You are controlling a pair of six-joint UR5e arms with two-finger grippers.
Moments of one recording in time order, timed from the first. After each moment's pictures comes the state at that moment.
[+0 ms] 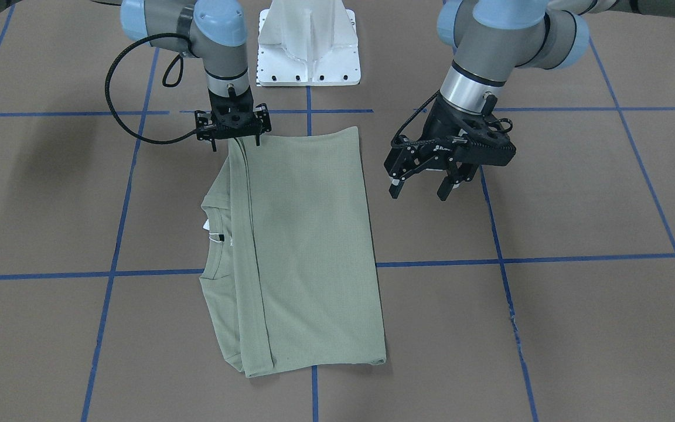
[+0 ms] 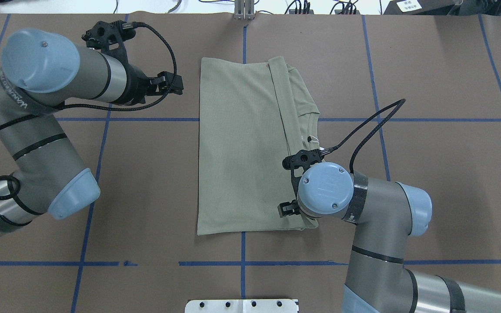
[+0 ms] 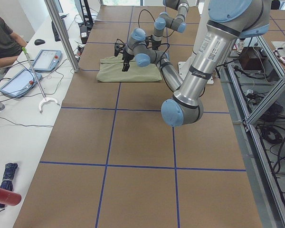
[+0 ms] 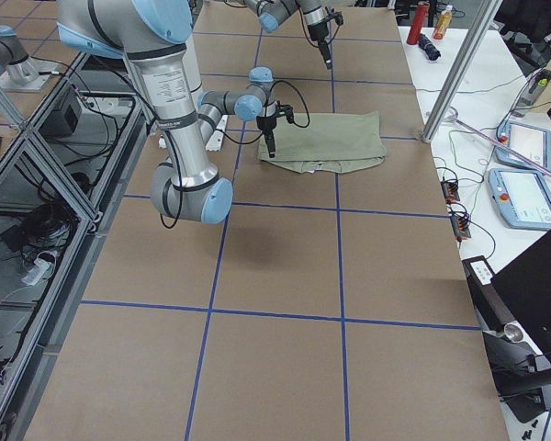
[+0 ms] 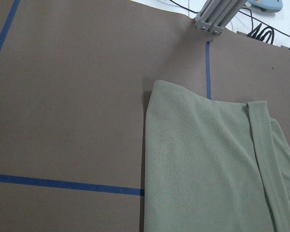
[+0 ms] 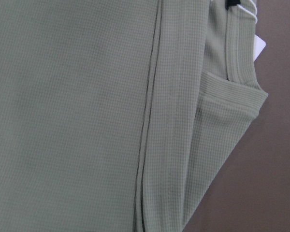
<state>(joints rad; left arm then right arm) -0.74 -2.07 -1.85 -1.89 -1.81 -1.30 0.35 -1.11 1.89 -1.69 1.68 1.06</state>
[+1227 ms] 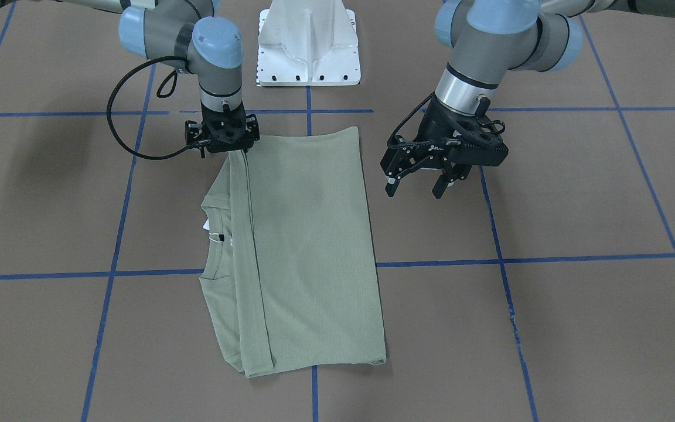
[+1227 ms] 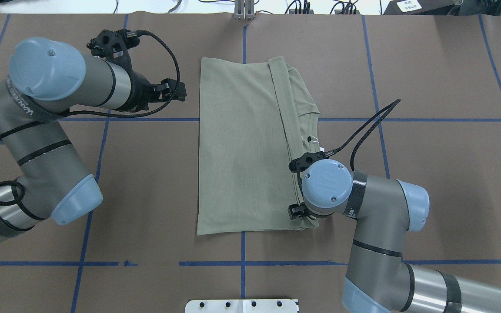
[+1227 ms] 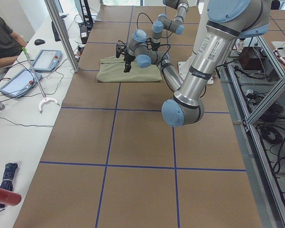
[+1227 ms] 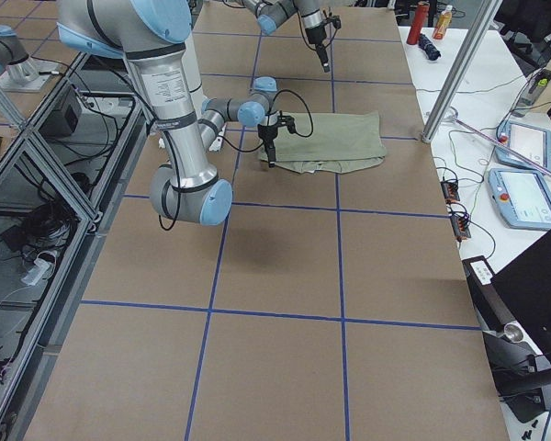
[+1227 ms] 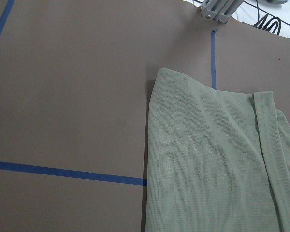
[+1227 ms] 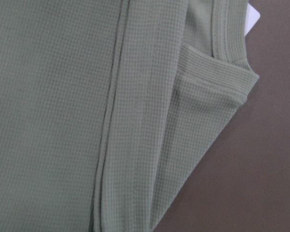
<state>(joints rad) -0.72 -2.07 -1.85 -1.89 -1.81 -1.32 0.37 -1.12 1.84 -1.71 1.73 1.01</state>
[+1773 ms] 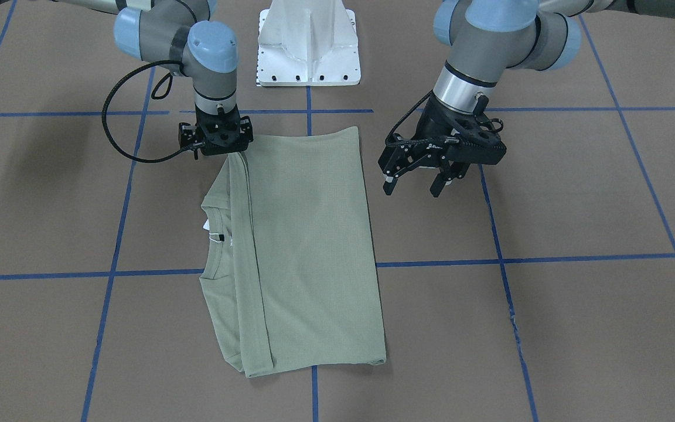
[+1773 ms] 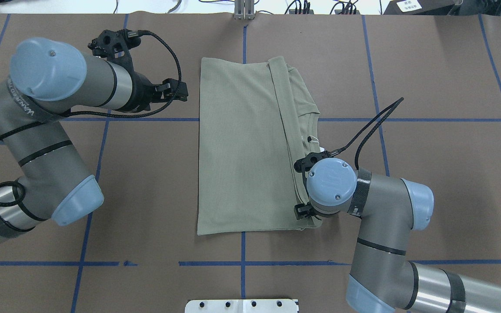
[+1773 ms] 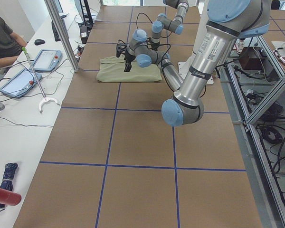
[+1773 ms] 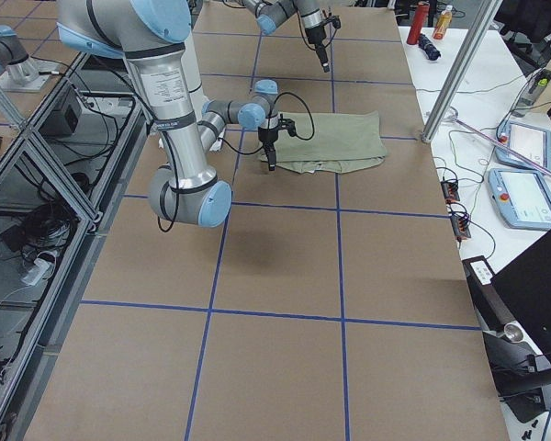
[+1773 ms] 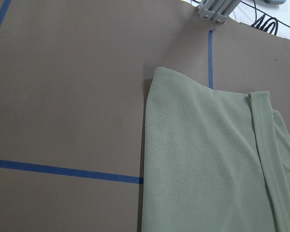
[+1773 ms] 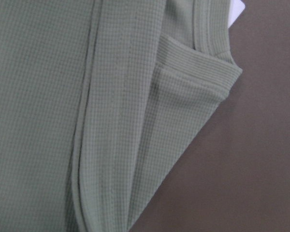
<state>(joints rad) -0.72 -2.08 -1.85 -1.89 -1.81 -1.33 0.38 -1.14 1.84 -1.72 1.73 0.99</state>
